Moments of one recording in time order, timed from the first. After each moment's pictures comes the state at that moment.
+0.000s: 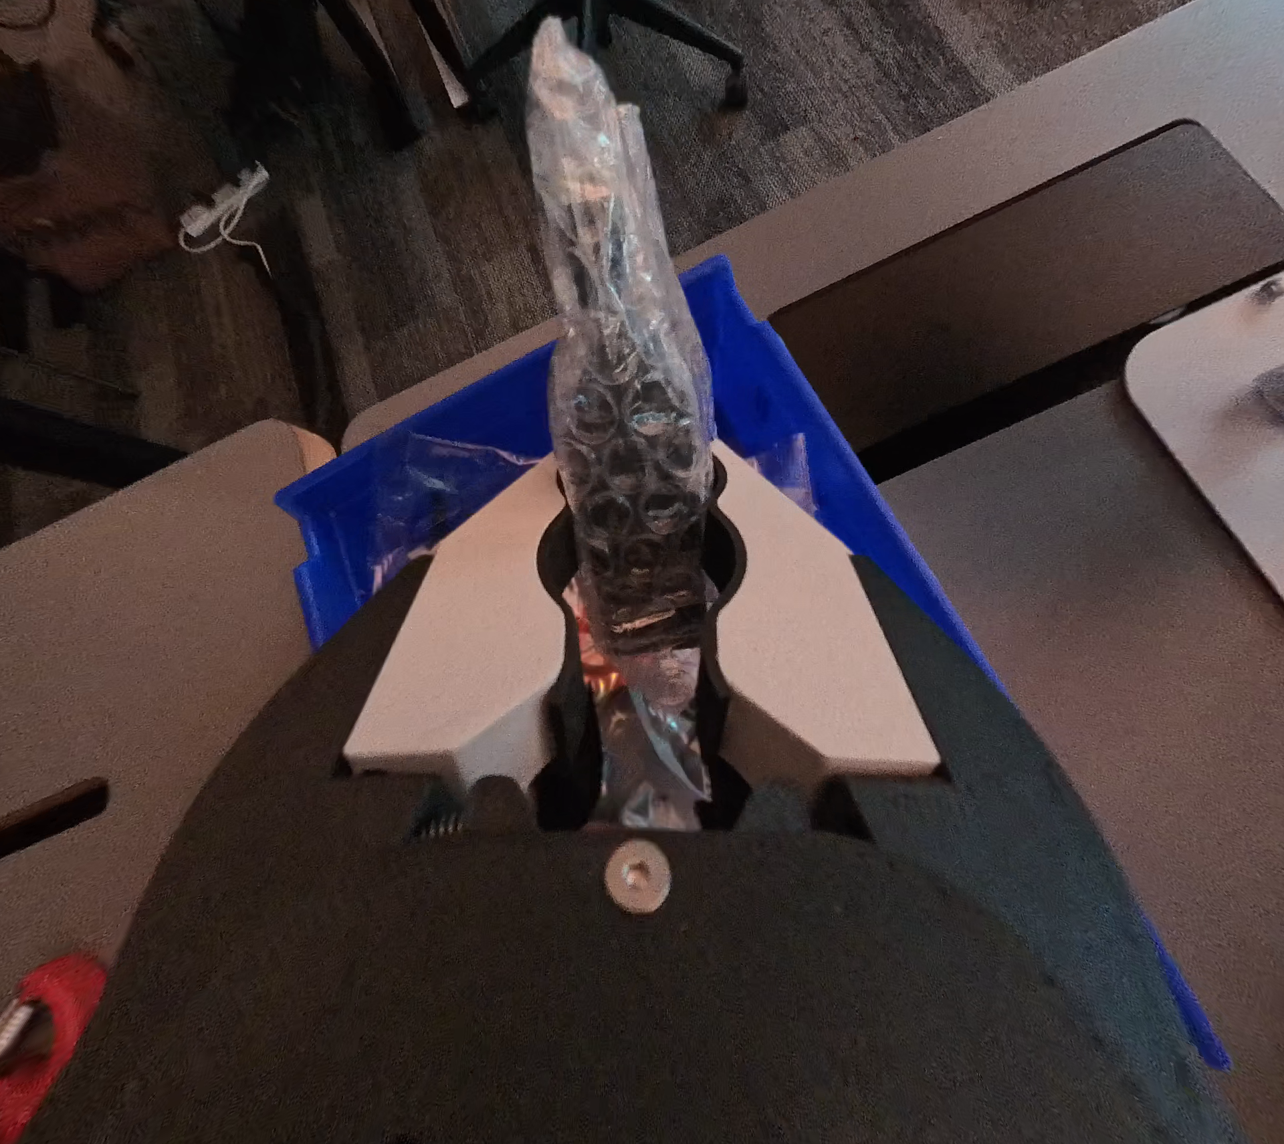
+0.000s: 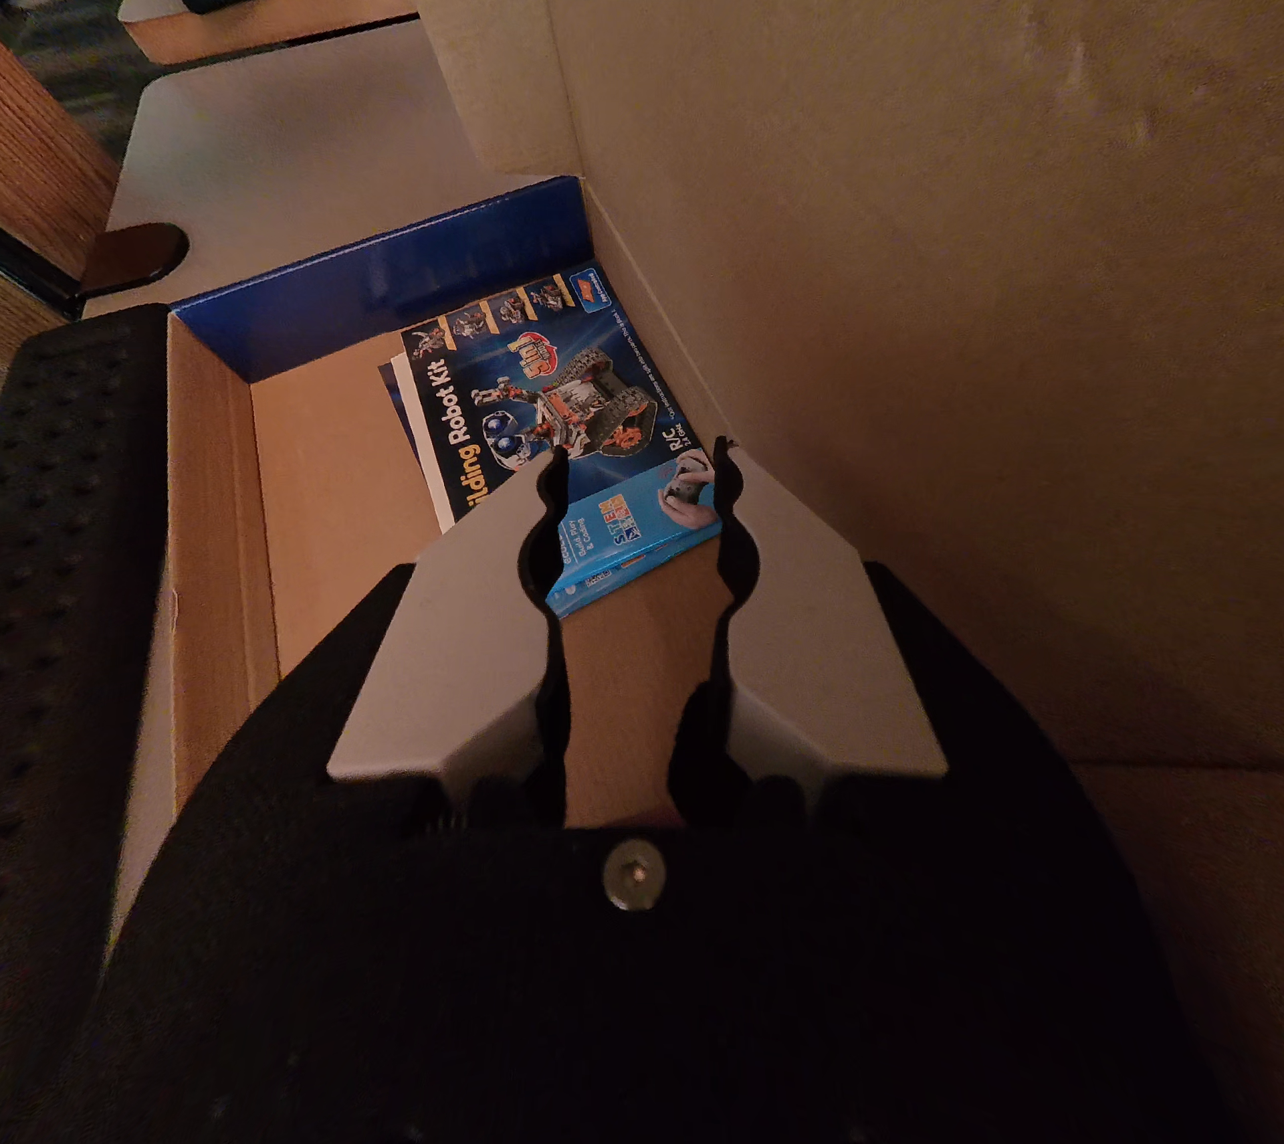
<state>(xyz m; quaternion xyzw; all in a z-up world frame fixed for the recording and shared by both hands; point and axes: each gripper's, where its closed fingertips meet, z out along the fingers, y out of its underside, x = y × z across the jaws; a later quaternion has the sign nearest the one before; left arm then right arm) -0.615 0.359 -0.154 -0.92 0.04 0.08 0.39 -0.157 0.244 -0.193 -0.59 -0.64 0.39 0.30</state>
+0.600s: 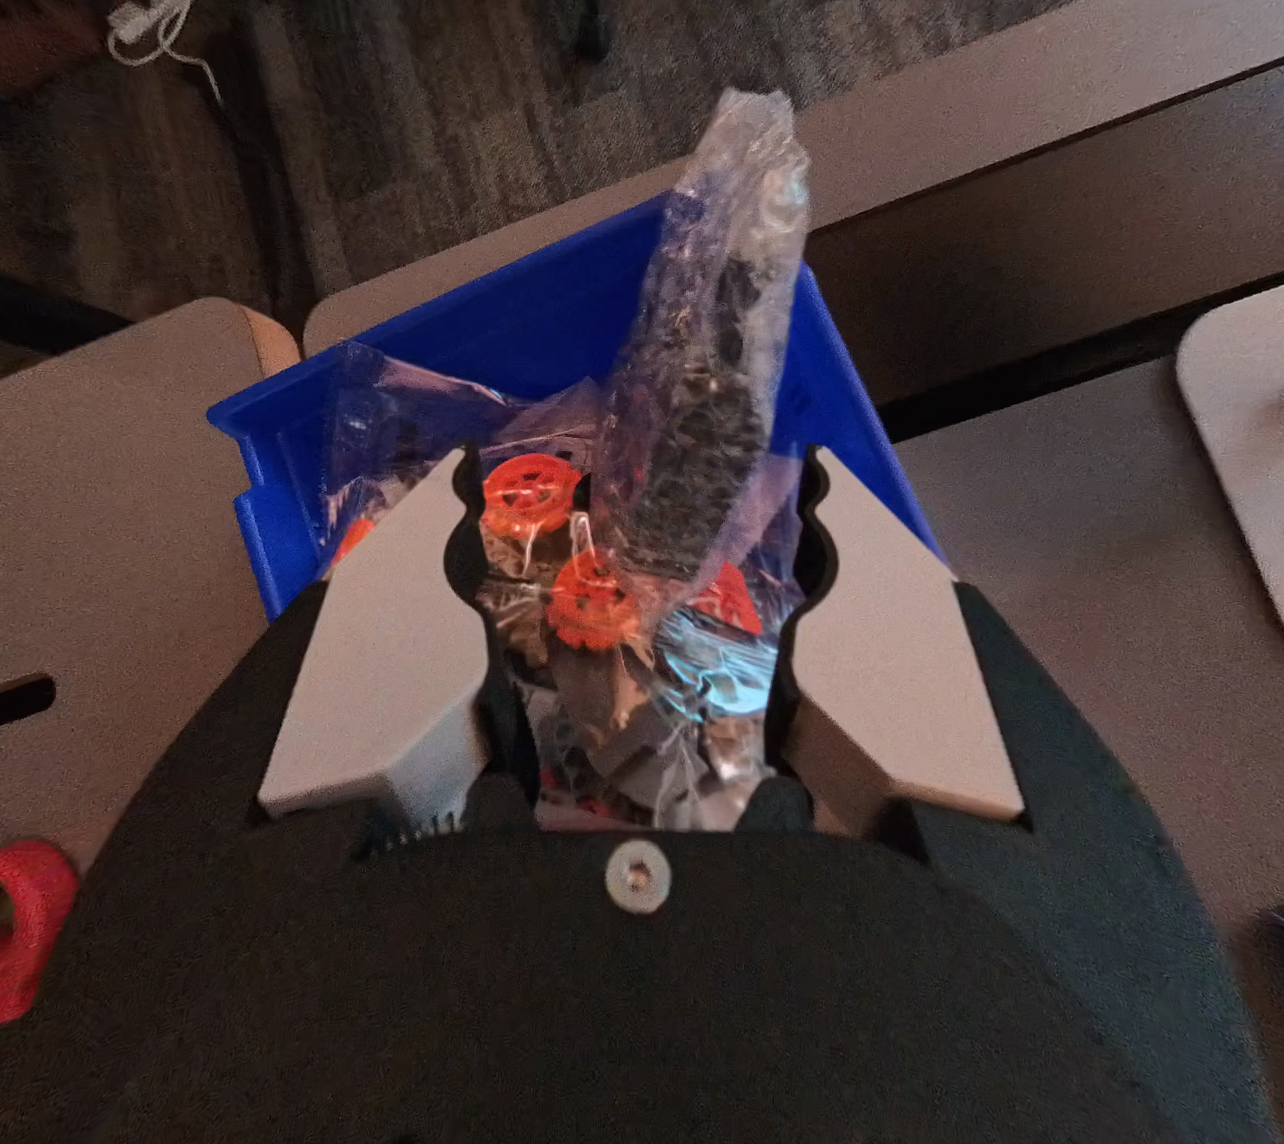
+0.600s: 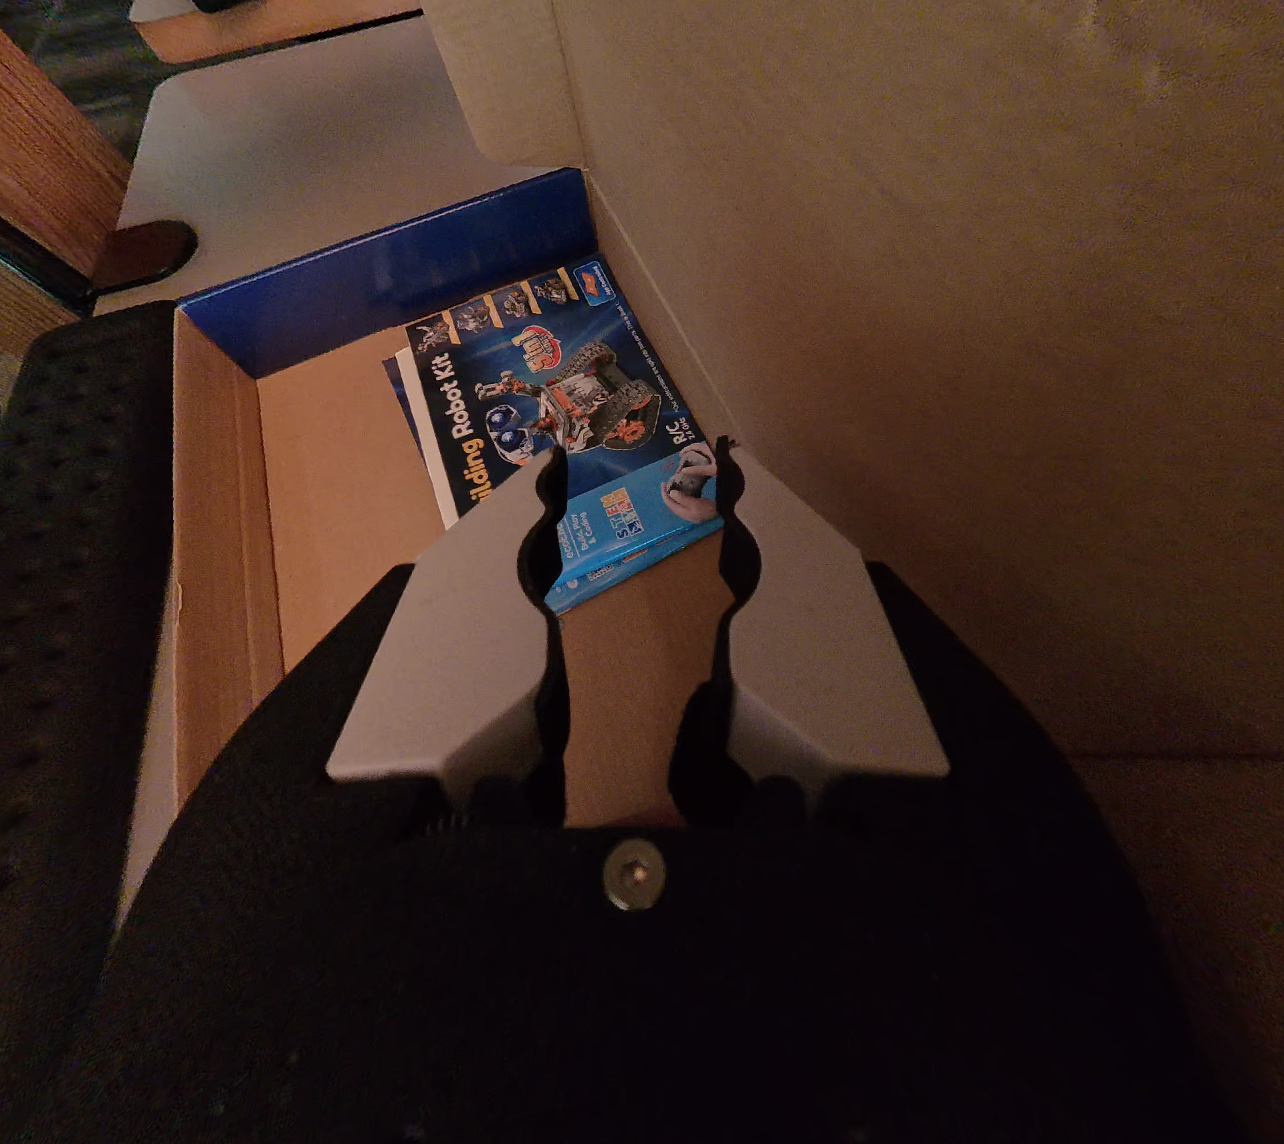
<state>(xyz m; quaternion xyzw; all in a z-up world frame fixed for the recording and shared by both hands) -0.618 0.356 -0.177 -0.95 -0.01 0.07 0.32 -0.156 0.242 -0.196 -0.59 -0.64 0.40 0.29</state>
